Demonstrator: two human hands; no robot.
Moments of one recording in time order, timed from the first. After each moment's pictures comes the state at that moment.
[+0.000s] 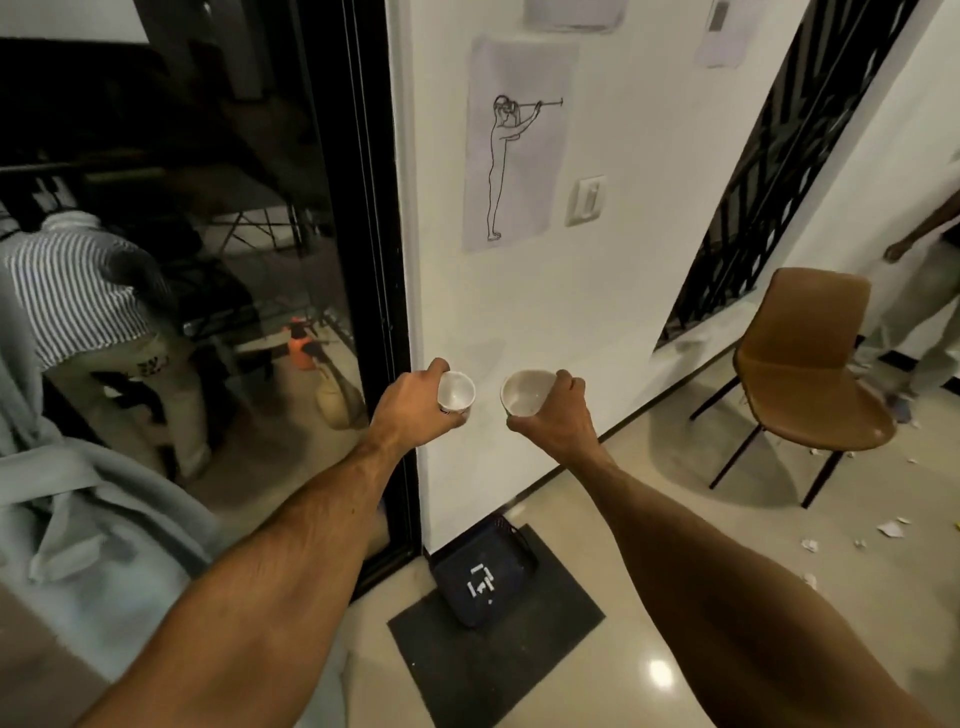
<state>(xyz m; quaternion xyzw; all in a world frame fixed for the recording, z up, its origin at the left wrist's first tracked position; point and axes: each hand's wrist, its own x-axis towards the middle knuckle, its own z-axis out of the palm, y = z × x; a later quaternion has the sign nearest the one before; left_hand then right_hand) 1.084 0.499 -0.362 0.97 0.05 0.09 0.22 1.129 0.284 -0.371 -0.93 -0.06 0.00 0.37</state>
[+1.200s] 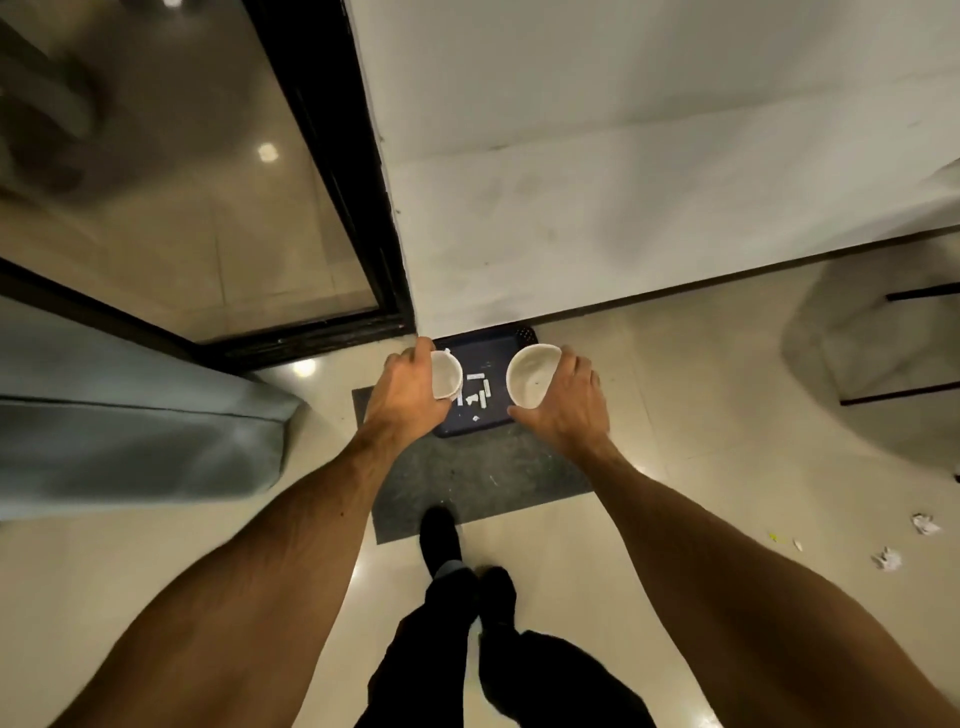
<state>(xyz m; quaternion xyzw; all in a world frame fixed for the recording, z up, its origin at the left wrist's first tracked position) 1.181 0.414 -0.847 0.89 0.33 -0.07 0.32 1.304 0.234 -0.838 -0.95 -0.20 0.21 0.12</state>
